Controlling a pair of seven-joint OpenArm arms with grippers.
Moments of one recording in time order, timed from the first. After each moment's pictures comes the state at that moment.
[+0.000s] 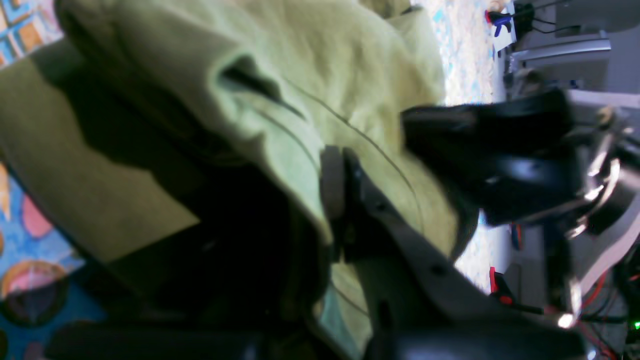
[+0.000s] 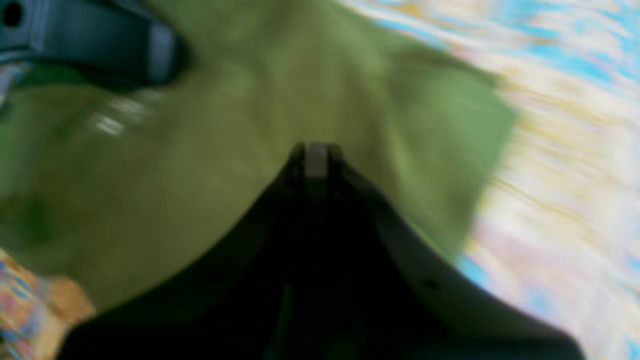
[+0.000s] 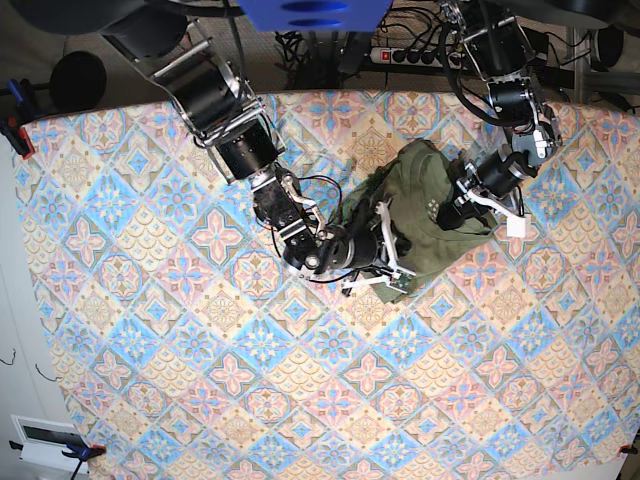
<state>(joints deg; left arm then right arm) 2.7 -5.5 -30.9 71.4 -55.2 -29.6 56.5 25.7 -8.0 -29.4 53.2 3.8 41.0 -32.2</state>
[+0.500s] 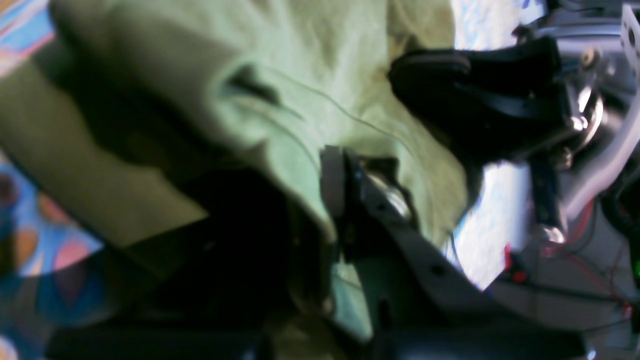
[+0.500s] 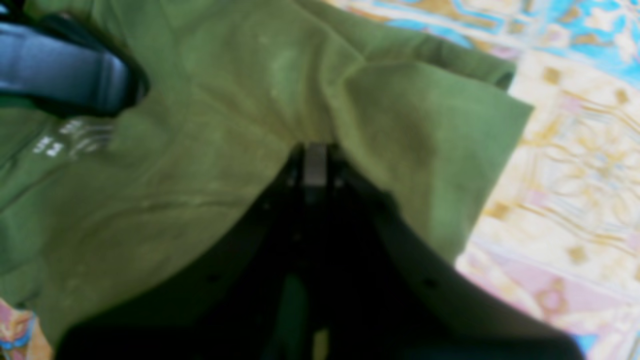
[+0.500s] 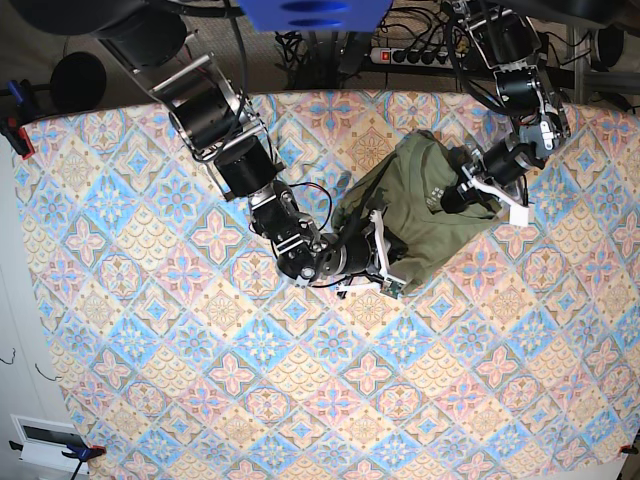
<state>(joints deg) 7.3 -7.1 -30.9 79.8 -56.0 -28.5 61.4 29.9 -8.0 -28.8 42.5 2.2 41.9 -24.9</state>
